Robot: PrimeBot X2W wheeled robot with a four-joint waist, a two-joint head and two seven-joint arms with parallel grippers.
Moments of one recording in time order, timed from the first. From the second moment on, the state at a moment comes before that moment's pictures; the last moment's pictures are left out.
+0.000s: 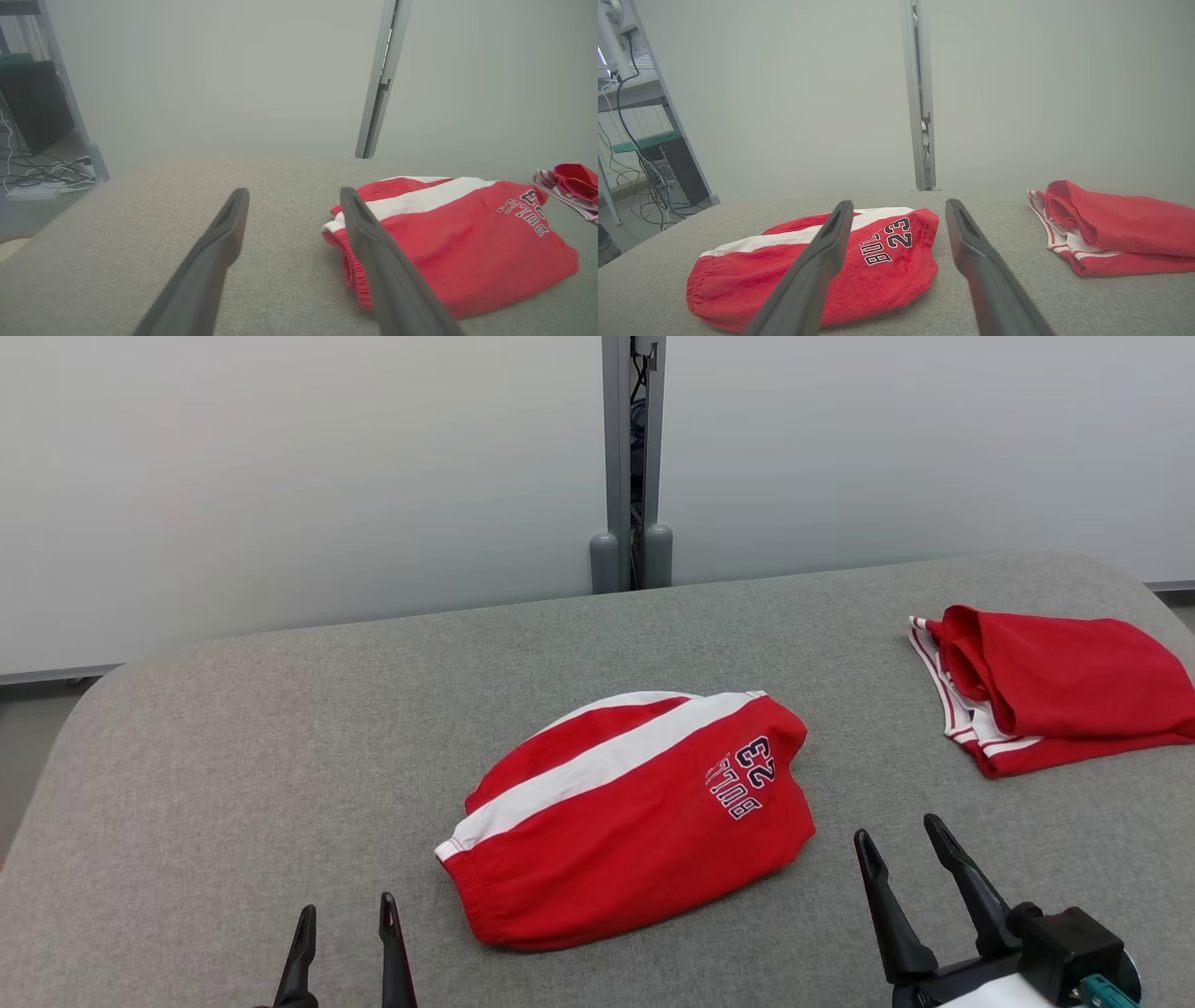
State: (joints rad) left arm 0.21 0.05 -0.21 0.06 -0.24 0.29 -0.26; right arm 0.06 -0.07 0.17 0.12 0.21 0.13 -0.26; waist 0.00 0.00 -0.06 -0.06
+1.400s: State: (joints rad) left arm -0.08 0.06 -0.24 0.29 -0.40 0.14 0.01; right arm 0.02 -0.10 0.20 0.12 0.22 0.13 -0.26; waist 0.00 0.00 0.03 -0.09
